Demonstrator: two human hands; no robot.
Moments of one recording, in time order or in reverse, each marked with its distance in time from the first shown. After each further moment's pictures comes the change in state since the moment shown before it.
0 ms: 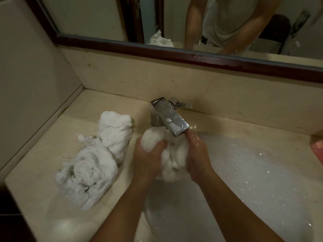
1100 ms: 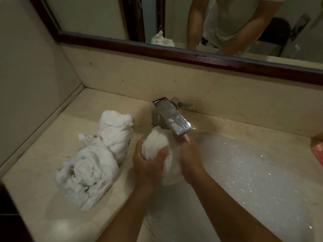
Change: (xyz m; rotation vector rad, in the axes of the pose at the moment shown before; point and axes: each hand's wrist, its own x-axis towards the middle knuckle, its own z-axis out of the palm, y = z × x) left_hand -0.009 -0.020 -0.005 -0.072 0.065 0.166; right_hand -0.001 0.009 0.021 -0.151 -0.016 -0.038
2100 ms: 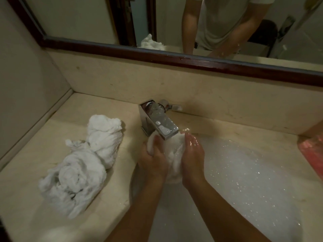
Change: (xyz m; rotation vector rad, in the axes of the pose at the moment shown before) left_hand -0.005 0.012 0.054 0.077 0.092 -0.162; right_hand -0.007 -0.003 -0.024 0.209 0.253 -0.049
